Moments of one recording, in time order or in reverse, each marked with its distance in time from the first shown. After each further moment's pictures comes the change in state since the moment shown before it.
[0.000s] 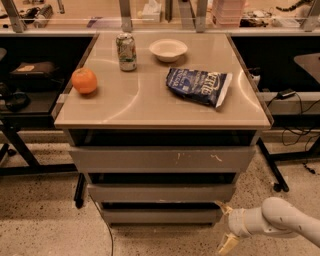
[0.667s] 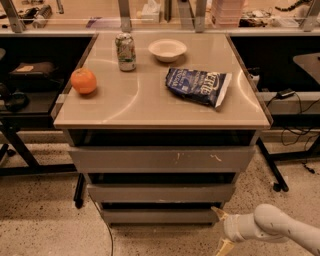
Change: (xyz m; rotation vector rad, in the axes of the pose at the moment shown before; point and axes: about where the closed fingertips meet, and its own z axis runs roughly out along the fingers) arm 0.033 0.006 0.039 -0.006 0.020 -0.029
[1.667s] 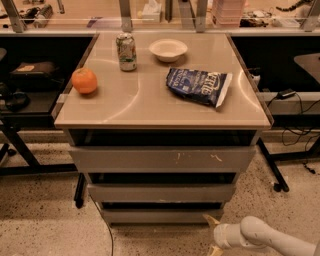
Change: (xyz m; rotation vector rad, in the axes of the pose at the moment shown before) arm 0.048 0.002 0.088 0.045 0.001 -0.063
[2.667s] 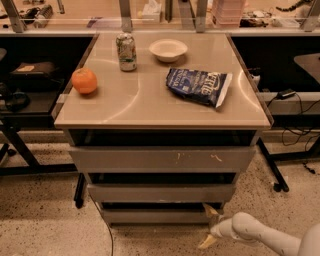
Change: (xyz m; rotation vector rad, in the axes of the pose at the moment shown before) arm 0.015 -0.057 0.029 0.163 0.059 -0.008
